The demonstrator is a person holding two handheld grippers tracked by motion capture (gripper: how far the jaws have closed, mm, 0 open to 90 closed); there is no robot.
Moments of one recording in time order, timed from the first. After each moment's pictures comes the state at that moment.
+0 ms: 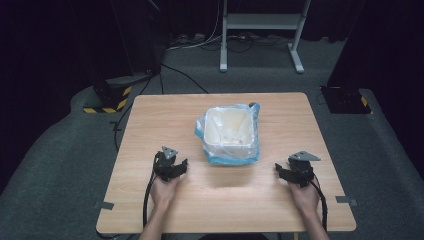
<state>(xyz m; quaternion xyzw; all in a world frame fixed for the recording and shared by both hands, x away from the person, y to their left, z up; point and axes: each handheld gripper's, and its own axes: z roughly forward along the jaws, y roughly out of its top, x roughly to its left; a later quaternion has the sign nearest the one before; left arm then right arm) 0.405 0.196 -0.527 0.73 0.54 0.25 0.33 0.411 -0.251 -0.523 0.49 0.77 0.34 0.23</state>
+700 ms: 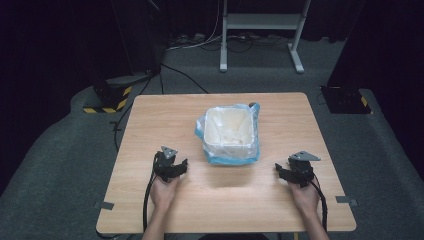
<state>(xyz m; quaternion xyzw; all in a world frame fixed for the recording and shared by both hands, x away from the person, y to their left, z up) 0.405 0.197 -0.527 0.73 0.54 0.25 0.33 0.411 -0.251 -0.523 0.49 0.77 0.34 0.23</state>
